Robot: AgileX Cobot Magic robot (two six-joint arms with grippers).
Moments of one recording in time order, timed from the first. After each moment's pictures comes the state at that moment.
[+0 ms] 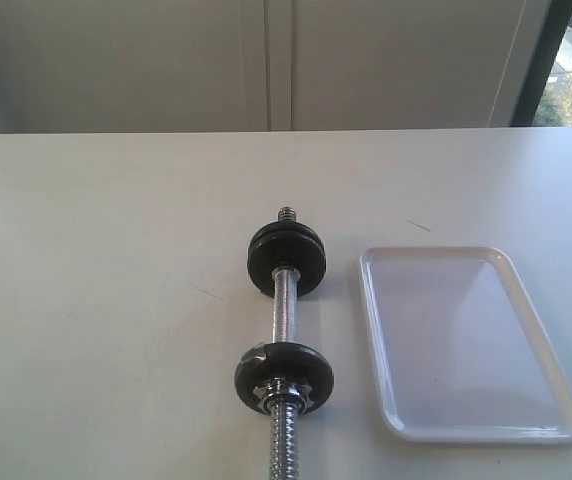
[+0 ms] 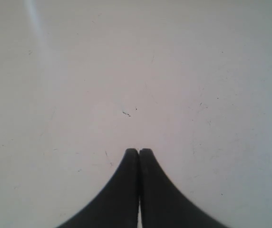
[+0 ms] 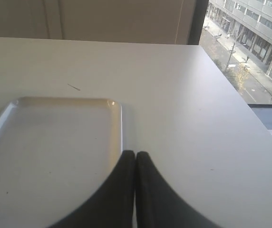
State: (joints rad) left arm 0.04 0.00 0.02 -0.09 0.40 0.07; right arm -0.07 0.01 0.00 0.05 0.34 -0.08
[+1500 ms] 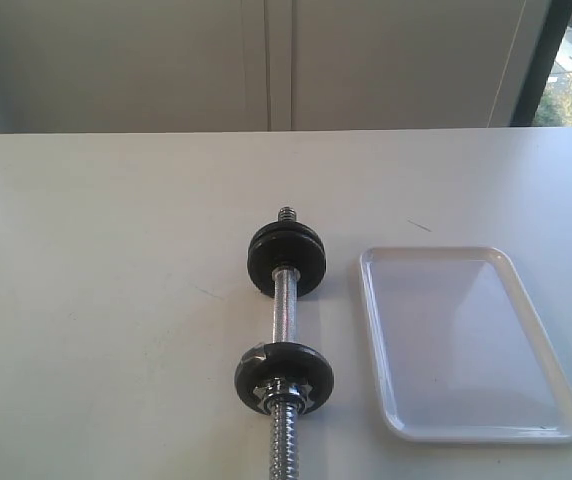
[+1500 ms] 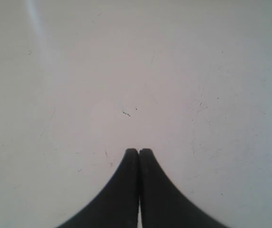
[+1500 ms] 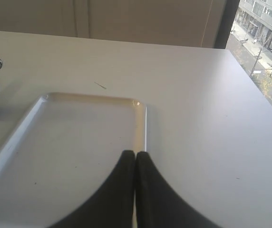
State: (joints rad) left arm 0.04 0.00 0.02 -0.09 0.40 0.07; right arm 0.03 0.01 0.00 0.05 0.34 -0.08
